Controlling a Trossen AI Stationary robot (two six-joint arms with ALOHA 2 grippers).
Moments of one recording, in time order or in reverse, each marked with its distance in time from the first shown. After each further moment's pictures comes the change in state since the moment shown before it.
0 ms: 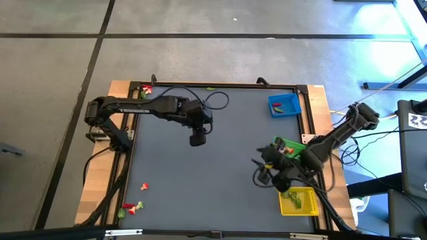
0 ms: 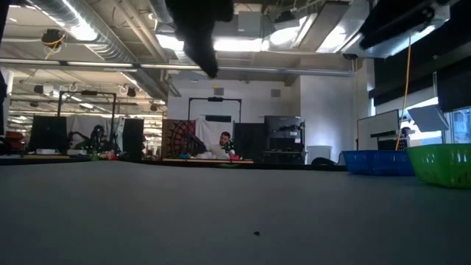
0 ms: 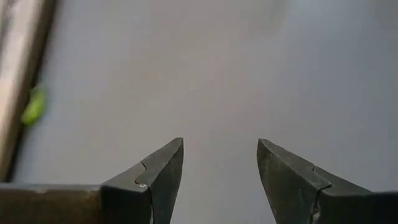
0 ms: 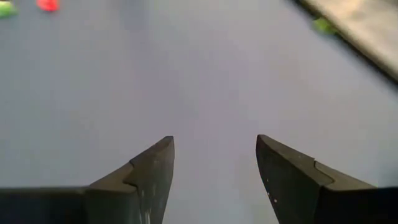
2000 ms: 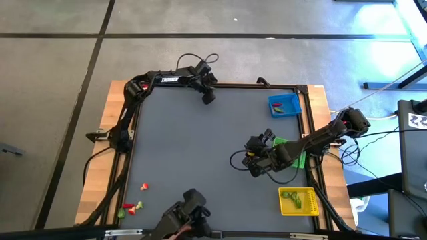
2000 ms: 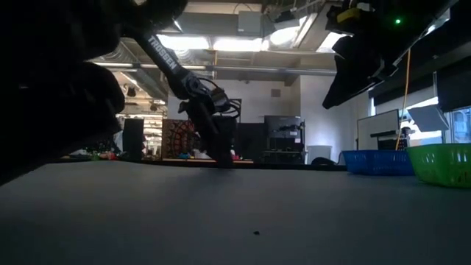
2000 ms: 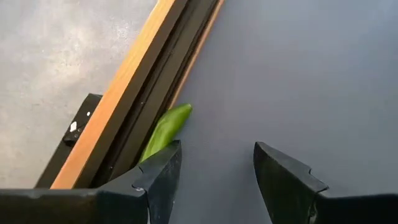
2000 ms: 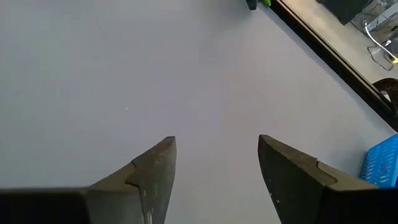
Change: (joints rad) left arm 0.663 0.598 0.090 0.548 0.360 0.299; right arm -0.240 0.182 -0.086 0.101 0.033 -0.062
